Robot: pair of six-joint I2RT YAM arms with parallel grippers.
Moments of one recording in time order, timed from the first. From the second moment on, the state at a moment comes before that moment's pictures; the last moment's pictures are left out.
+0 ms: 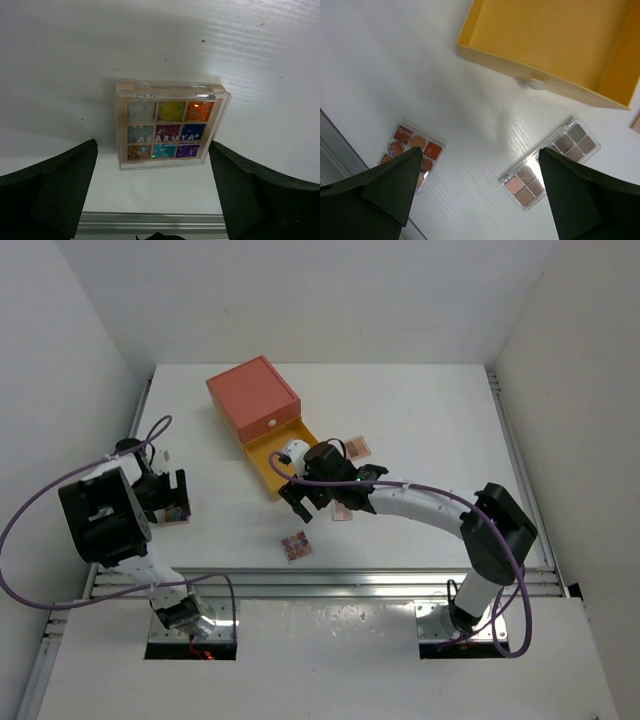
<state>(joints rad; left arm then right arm) 0.45 1.71 1.01 -0.67 0.11 0.16 0.89 1.70 1.14 -0.21 0.02 -0.04</state>
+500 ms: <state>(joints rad) 0.41 1.73 1.03 -0.66 0.12 0.15 0.89 1.70 1.14 -0.22 0.09 -0.09</state>
